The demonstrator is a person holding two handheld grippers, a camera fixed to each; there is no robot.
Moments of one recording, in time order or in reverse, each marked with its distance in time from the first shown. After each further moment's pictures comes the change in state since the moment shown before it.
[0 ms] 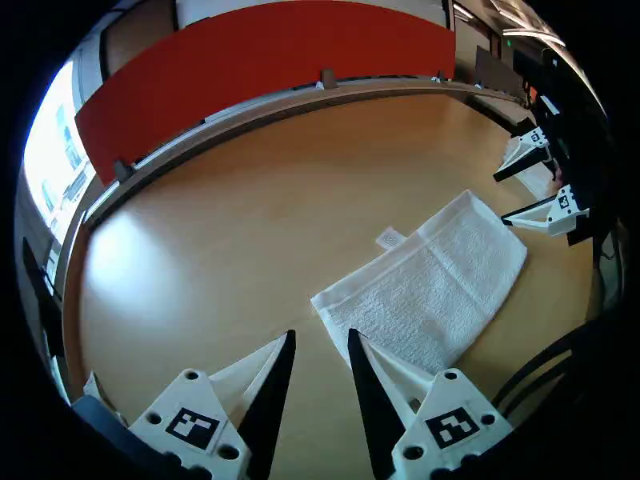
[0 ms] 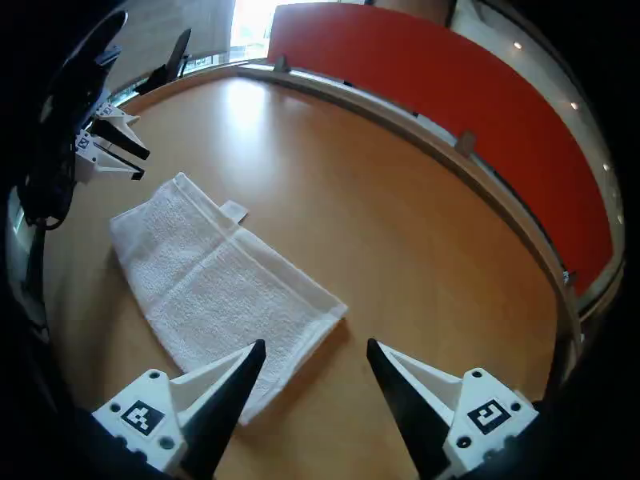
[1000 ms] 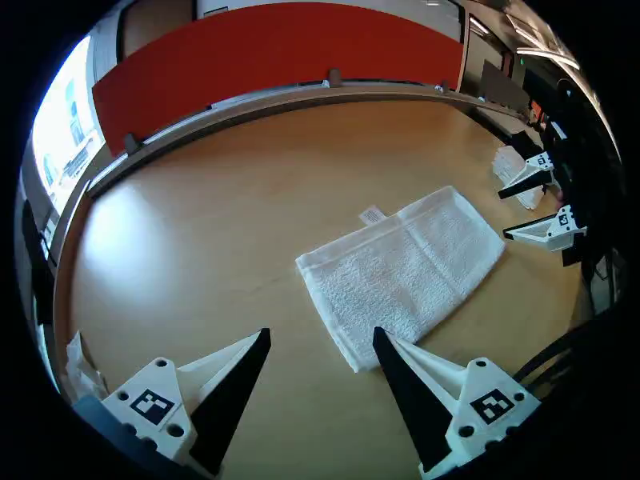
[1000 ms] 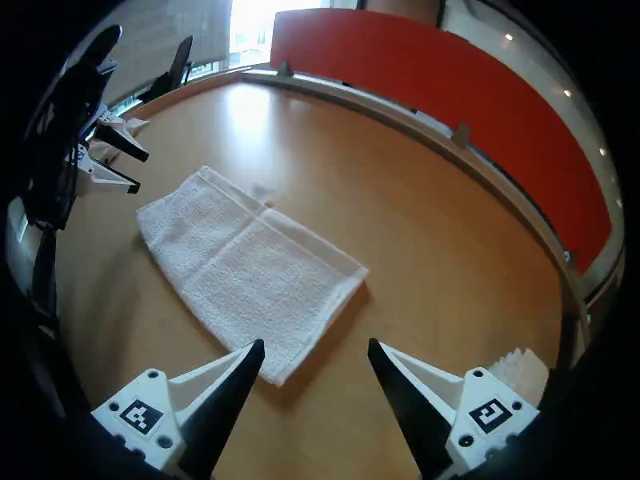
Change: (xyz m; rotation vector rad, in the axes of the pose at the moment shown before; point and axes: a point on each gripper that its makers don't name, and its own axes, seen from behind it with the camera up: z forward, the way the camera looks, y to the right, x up) left arm -0.032 0.023 -0.036 -0.028 -0.006 -0.095; right arm -0.035 -0.029 -0.033 0.026 0.011 0.042
